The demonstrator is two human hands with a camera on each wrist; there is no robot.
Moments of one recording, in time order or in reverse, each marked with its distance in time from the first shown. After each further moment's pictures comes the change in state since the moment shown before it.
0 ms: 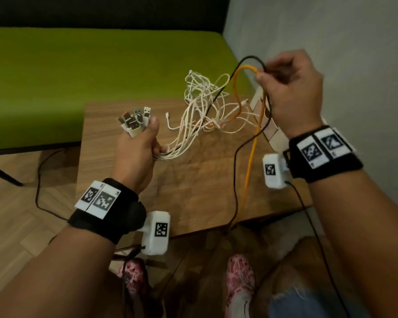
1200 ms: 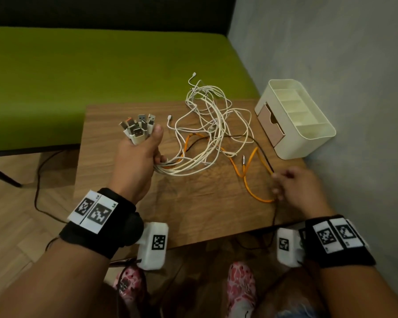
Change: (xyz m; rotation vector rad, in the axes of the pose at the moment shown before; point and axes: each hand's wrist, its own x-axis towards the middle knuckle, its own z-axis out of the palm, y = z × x) left_hand 0.002 -0.001 0.000 0.110 0.003 -0.001; right_hand -0.101 0.105 -0.036 -0.423 -0.330 0.801
